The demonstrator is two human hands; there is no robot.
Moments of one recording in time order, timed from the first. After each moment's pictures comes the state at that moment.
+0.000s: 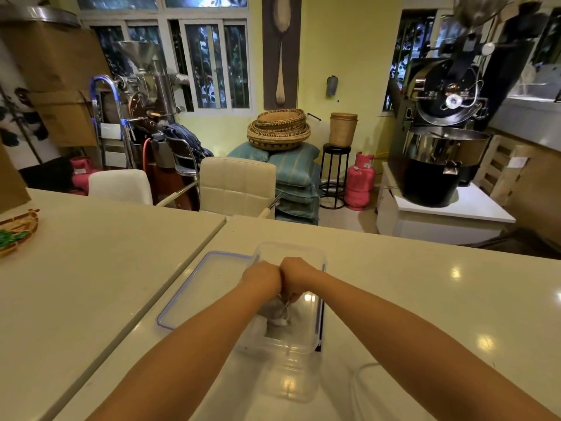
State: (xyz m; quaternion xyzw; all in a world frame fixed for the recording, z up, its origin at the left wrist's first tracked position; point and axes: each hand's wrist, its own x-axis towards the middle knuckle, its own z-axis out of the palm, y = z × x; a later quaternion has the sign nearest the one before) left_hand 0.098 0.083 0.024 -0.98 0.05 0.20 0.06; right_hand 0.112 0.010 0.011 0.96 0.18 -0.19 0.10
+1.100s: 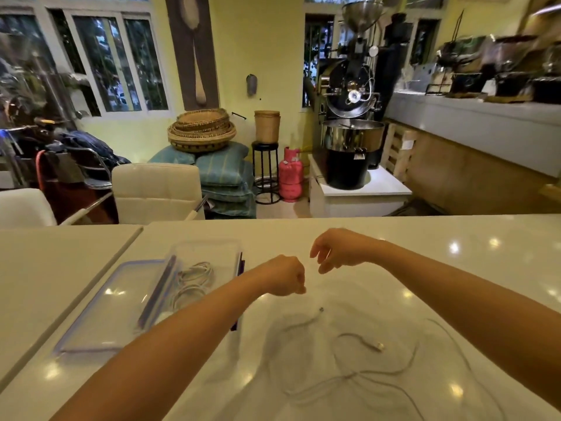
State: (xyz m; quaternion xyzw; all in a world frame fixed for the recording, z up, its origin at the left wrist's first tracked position) left_hand 0.026 -0.037 0.041 -0.90 0.35 0.23 -0.07; right_hand -0.012 -0.174 0.067 0.97 -0.05 -0.12 -0.21
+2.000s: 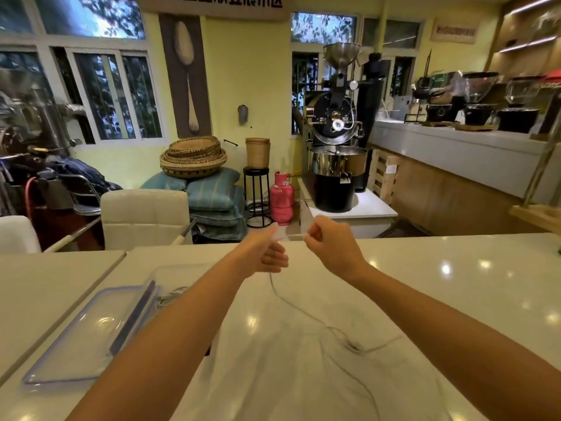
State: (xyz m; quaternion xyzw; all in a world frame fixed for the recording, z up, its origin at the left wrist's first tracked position) left_hand 0.043 -0.062 0.093 -0.76 0.10 0.29 -0.57; right_hand -0.039 -0.185 0.085 0.91 -0.05 0.32 -0.27
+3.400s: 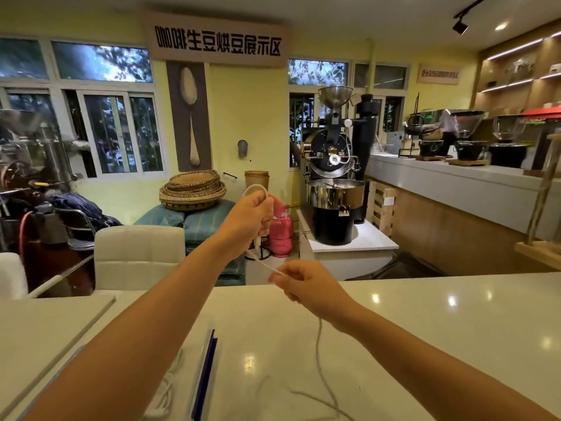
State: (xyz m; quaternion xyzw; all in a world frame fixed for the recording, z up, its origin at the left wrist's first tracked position) left_hand 0.071 -0.068 0.188 -0.69 0.35 0.07 -0.63; right_hand -0.043 -0.152 0.129 0.85 0.02 0.14 -0.51
